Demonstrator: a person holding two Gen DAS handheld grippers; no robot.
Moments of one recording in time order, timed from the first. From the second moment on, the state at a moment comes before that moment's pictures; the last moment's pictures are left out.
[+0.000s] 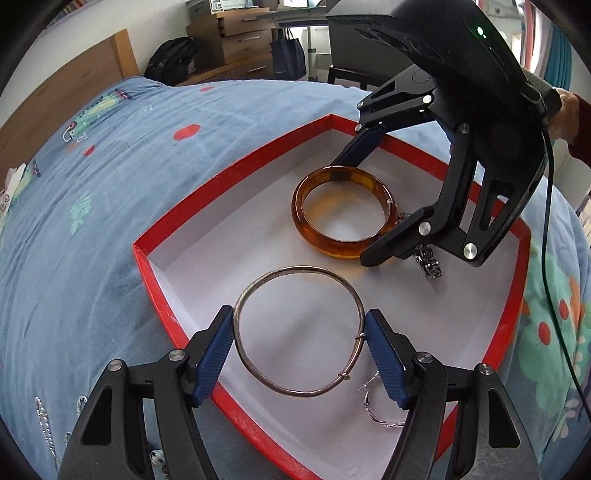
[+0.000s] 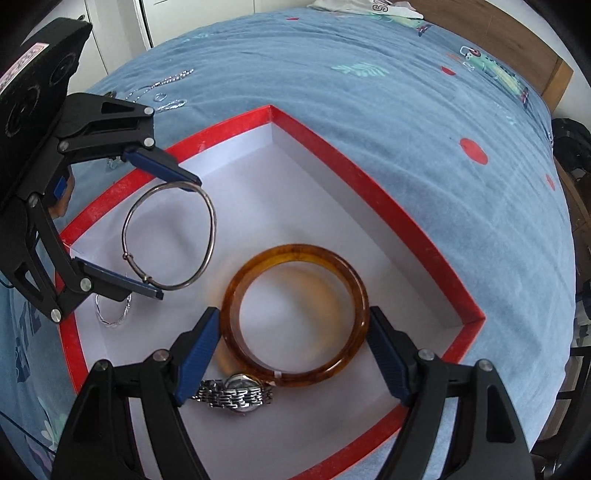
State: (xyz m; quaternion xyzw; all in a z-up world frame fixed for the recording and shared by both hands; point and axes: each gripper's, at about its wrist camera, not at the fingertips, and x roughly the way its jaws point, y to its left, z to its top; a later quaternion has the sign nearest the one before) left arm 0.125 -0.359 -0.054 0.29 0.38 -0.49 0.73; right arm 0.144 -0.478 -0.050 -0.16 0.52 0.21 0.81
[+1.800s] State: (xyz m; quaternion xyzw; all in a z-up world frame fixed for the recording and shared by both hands) left arm -0.009 0.066 0.053 0.05 0.38 -0.12 0.91; right arm -0.063 -0.305 0.090 0.02 0.39 0.05 0.92
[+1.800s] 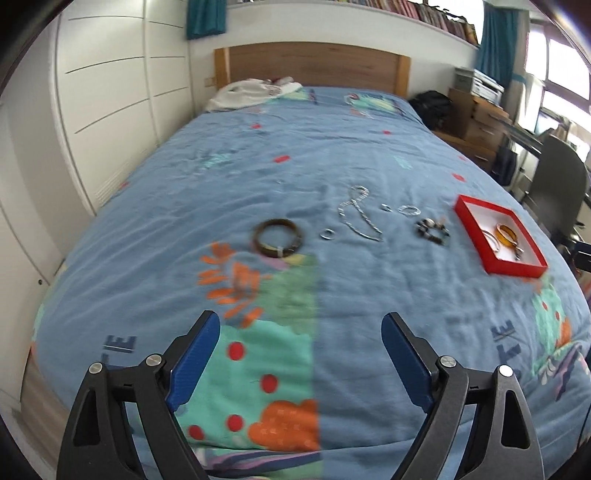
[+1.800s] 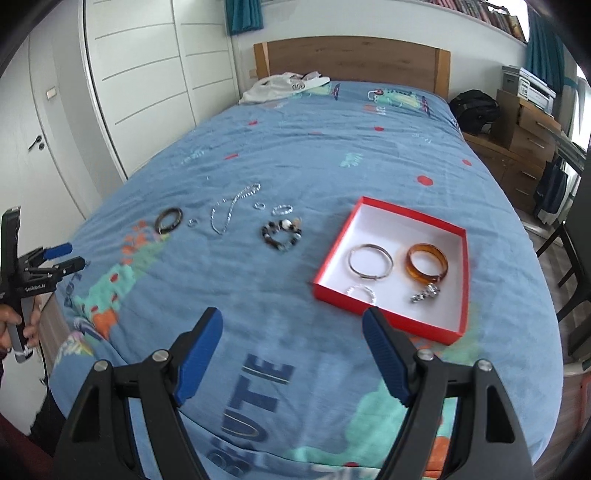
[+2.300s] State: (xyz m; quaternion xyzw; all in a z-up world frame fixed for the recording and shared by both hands) left arm 0.027 0.074 0.023 0.01 0.38 -0.12 0.91; right arm -0.007 -0.250 0.069 0.02 0.38 0.04 0.92
